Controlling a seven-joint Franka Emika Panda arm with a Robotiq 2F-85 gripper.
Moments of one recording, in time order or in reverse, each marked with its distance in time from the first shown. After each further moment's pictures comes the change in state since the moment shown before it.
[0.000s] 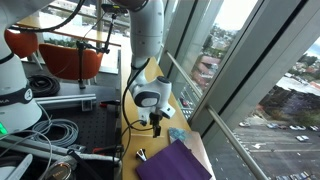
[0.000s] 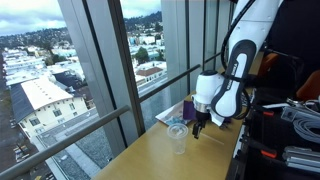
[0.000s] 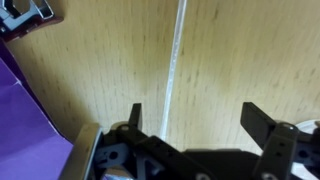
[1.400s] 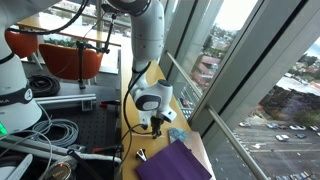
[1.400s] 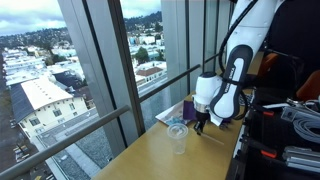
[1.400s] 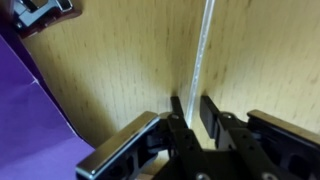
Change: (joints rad) arm 0.017 0.039 -0.043 0.037 0.002 0.001 0.020
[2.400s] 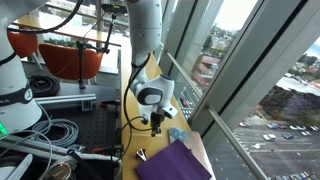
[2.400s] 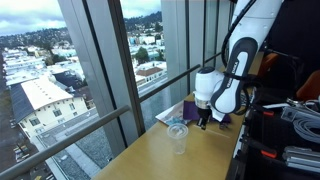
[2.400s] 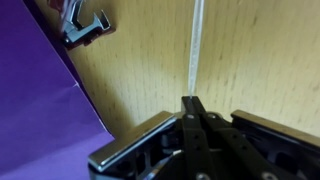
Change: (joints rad) arm 0.101 -0.072 -0.094 -0.048 0.000 -0.104 0.040
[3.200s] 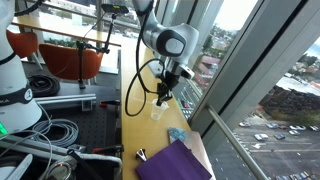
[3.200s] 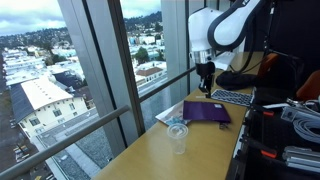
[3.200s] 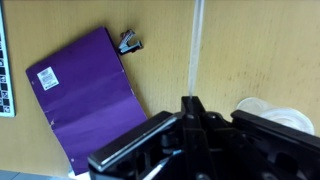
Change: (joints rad) arm -0.038 -0.543 0.057 -0.086 -0.084 -0.603 -0.052
